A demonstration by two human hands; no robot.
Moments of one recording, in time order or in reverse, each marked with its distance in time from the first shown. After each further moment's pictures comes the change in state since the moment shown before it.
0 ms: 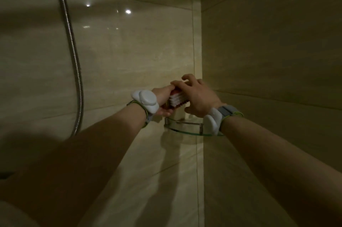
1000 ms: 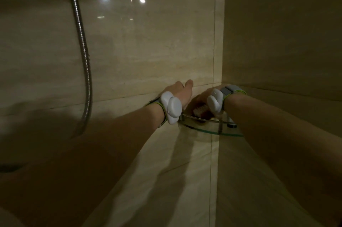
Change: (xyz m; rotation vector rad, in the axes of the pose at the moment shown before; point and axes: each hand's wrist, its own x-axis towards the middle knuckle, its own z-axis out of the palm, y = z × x) left_hand 0.026 -0.014 0.008 0.614 0.147 0.199; right_hand 0.052 0.010 0.034 -0.215 -0.548 0.067
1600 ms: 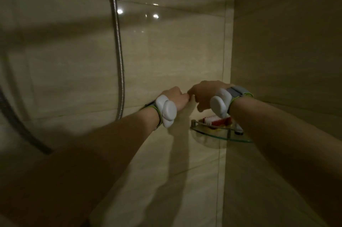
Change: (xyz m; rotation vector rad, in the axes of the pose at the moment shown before) left_hand -0.068 -0.017 -0.078 0.092 0.029 0.047; right_hand -0.058 -0.064 -0.084 0.014 0.142 -0.152
